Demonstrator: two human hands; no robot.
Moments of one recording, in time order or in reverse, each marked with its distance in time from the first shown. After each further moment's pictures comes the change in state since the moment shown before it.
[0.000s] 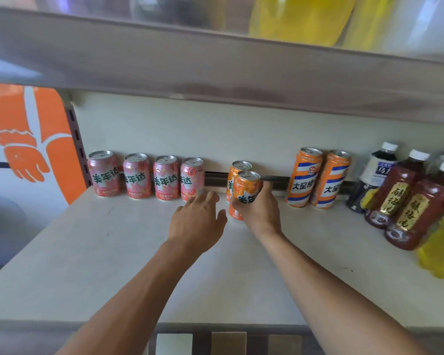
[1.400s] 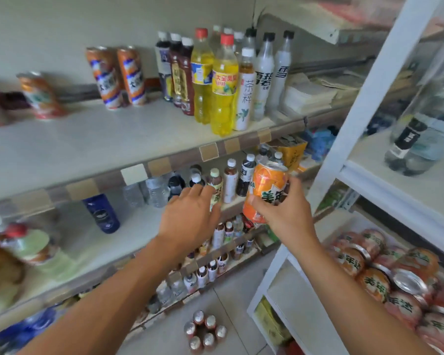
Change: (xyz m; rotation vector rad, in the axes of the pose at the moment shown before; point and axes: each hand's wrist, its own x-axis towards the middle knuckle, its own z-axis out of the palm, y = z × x) left_hand -0.297 0.303 0.053 -0.101 -0.233 0.587; right_hand -0.356 0.150 -0.413 0.015 0.271 0.384
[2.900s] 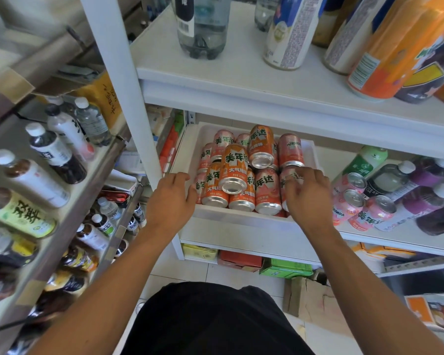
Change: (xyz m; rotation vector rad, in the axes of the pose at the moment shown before) left_hand 0.047 0.189 0.212 -0.440 -0.342 0.497; right_hand -0.120 0.221 -0.176 -0.809 0.763 0.537
